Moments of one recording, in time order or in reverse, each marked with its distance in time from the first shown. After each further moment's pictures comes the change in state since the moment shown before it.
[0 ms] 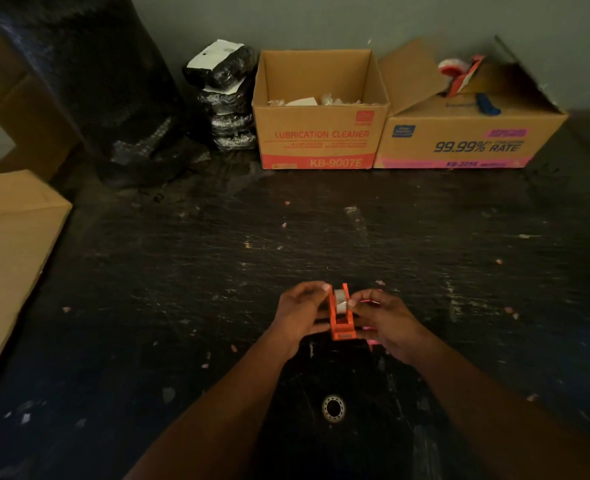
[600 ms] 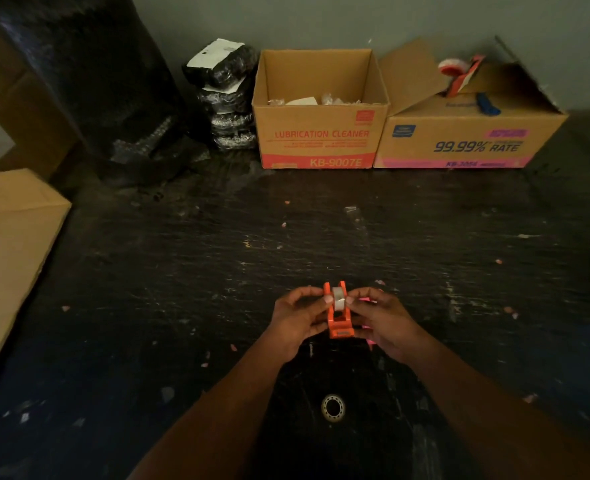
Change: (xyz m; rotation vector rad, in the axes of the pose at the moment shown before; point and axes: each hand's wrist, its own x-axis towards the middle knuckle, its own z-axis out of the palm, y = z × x) left_hand 0.001 -0.014 -0.005 -0.096 0.016 0.018; right_hand -0.002 -0.001 0.007 0.035 0.010 -0.019
